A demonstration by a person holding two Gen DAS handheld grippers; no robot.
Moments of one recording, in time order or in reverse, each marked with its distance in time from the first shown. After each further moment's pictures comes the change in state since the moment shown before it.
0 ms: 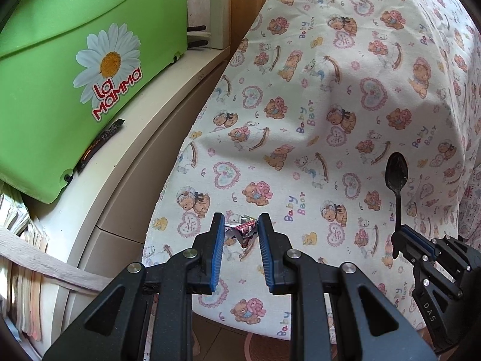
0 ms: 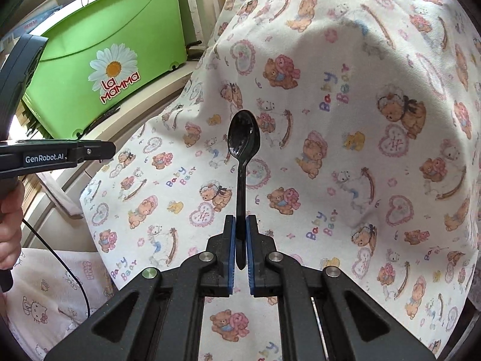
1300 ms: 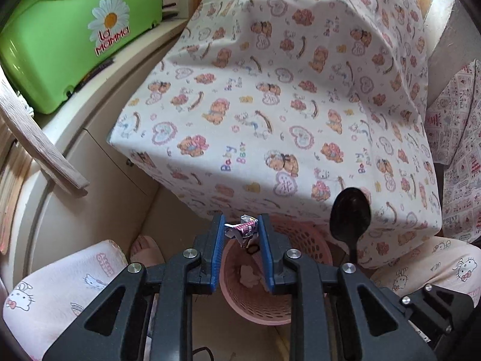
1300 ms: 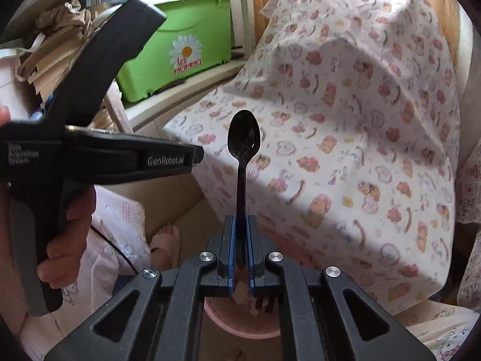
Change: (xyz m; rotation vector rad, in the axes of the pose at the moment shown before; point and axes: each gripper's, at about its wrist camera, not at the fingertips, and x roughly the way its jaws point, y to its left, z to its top) left arm -0.051 -0.044 -0.163 0.081 0.051 -0.075; right arm -0.119 0.104 -0.170 -0.011 -0.007 0.017
